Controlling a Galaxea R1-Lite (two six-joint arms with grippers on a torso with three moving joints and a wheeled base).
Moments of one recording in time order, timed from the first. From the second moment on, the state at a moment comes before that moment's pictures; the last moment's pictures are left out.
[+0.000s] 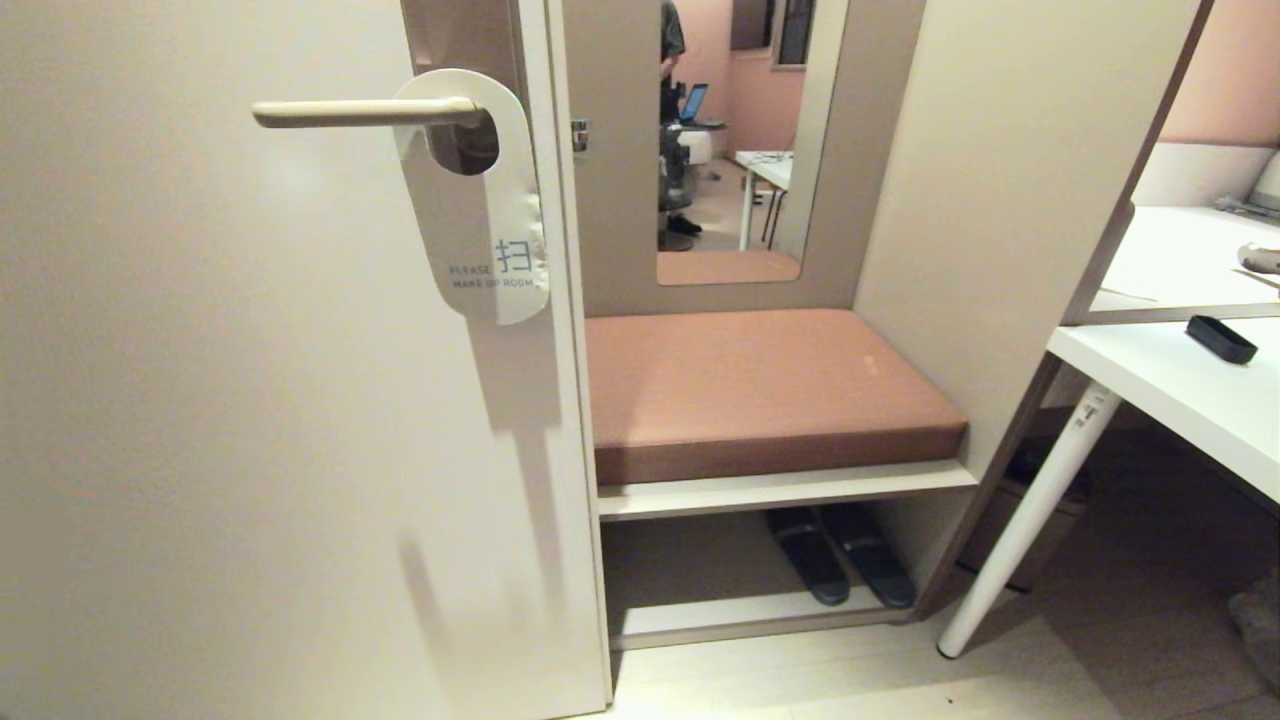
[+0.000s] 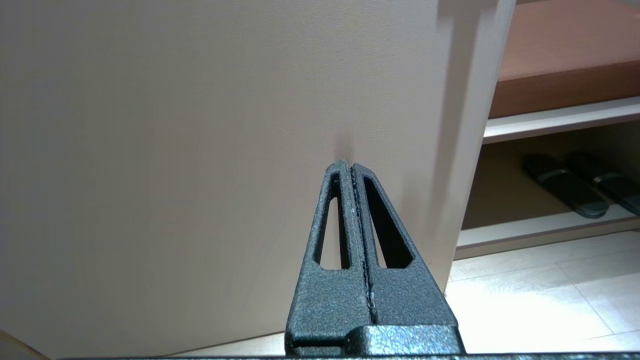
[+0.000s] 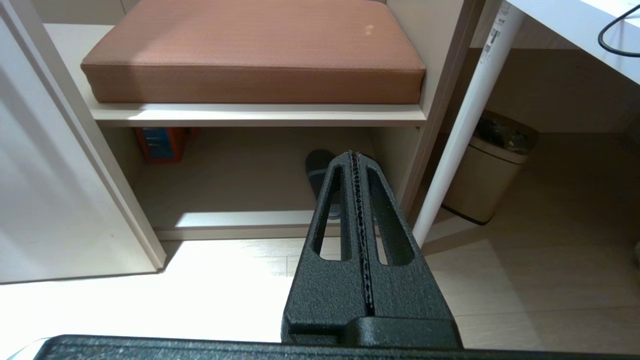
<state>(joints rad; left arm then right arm) 0.00 0.00 0.00 0.01 -0.01 0.09 0.00 0.00 -0.05 0.12 -0.01 0.00</state>
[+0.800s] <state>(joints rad) 0.00 0.00 0.00 0.01 -0.01 0.09 0.00 0.00 -0.05 0.12 -0.01 0.00</state>
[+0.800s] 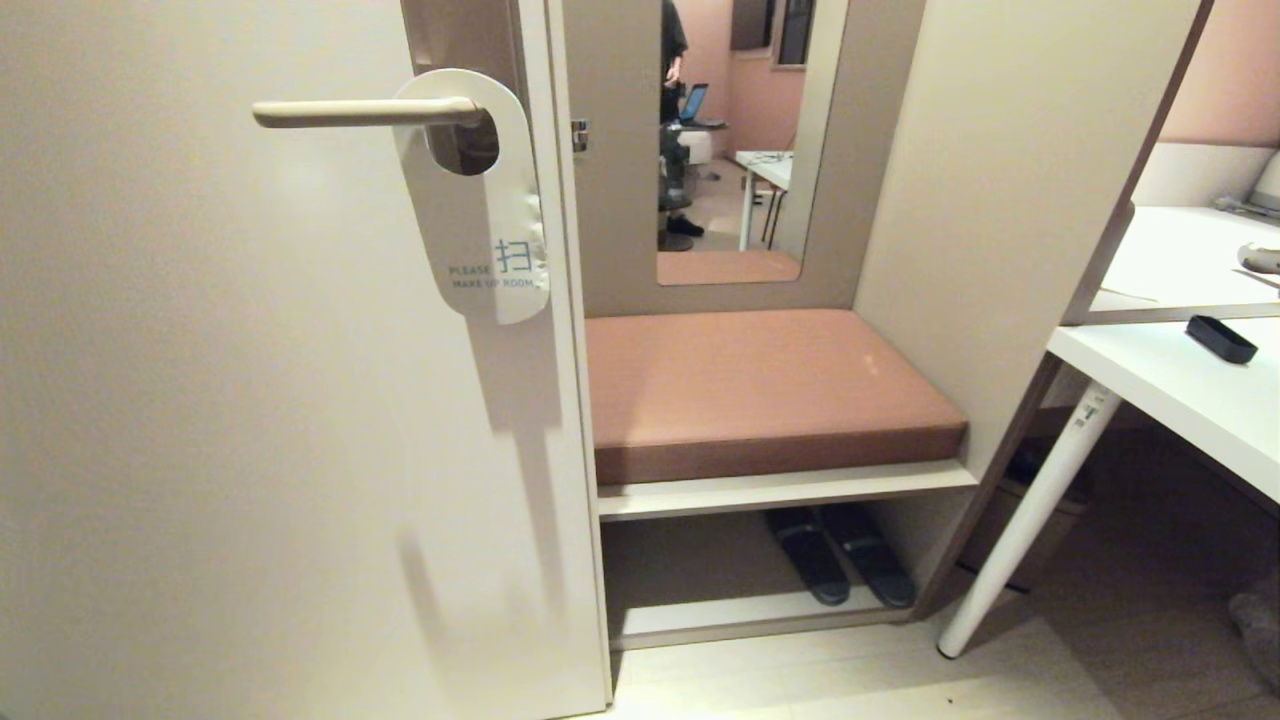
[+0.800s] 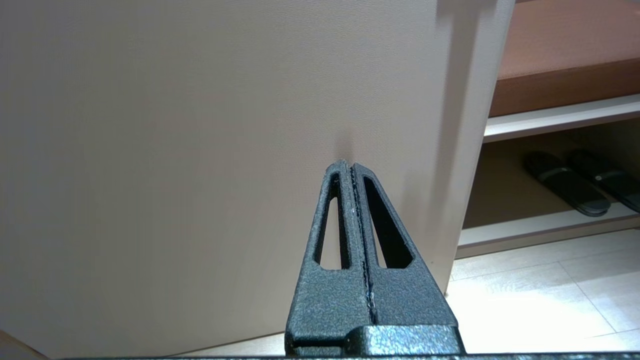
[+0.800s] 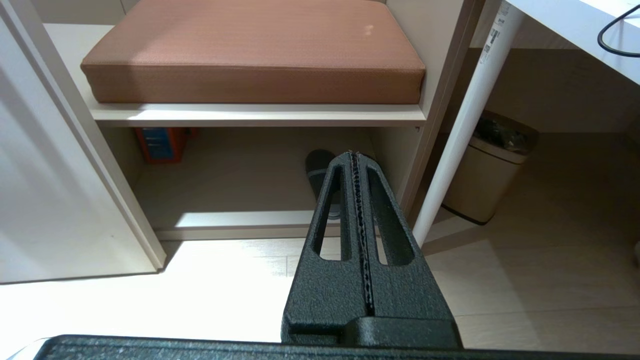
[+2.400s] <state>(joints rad) 0.00 0.00 0.00 0.01 -0.01 0.08 0.00 0.00 -0.05 0.12 -0.01 0.00</state>
